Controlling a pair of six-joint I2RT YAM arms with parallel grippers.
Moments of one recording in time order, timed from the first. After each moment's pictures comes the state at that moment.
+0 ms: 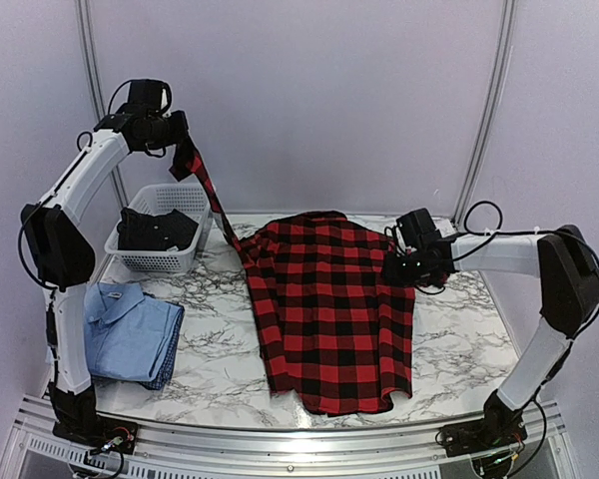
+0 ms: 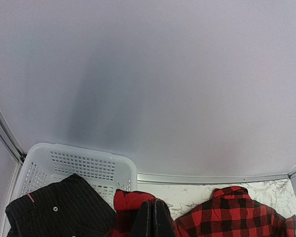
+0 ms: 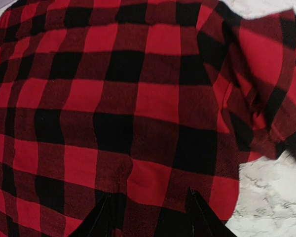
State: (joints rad) left arm -0.23 2.15 2.43 -0.67 -0.11 -0.32; right arm 0.43 1.68 1.07 -0.29 0.13 0.37
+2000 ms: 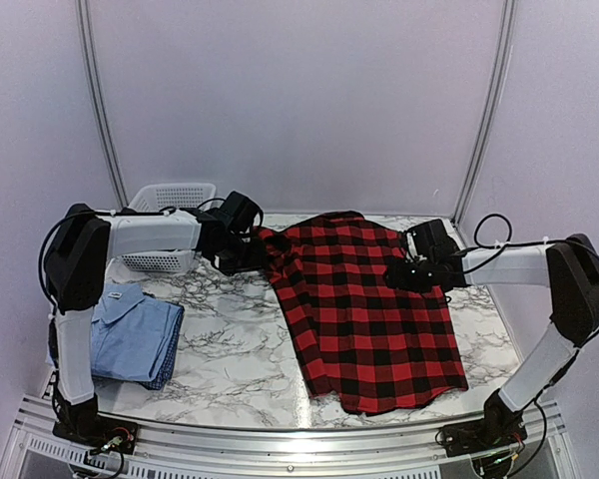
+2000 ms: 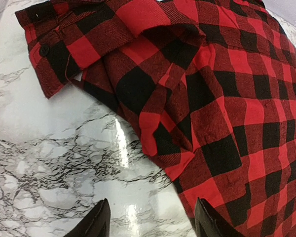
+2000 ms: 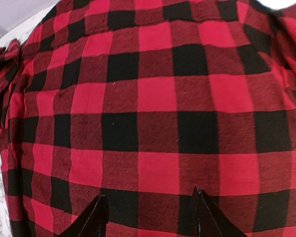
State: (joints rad) left arm -0.65 2.04 1.56 -0.47 -0.08 -0.59; right arm 0.38 1.60 0.89 -0.10 0.03 0.43
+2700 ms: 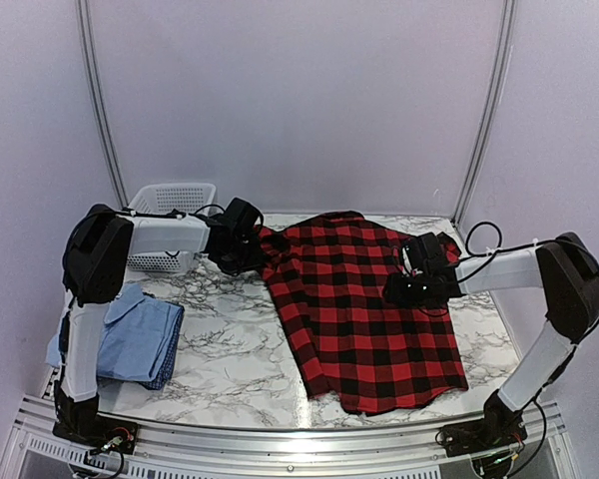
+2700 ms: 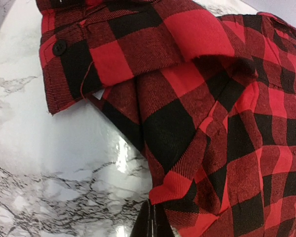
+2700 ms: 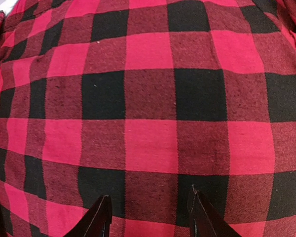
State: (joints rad) left arm -0.61 2.19 1.63 -0.39 -0.15 -0.69; right arm 0.43 1.64 0.83 -0.09 0.06 0.45
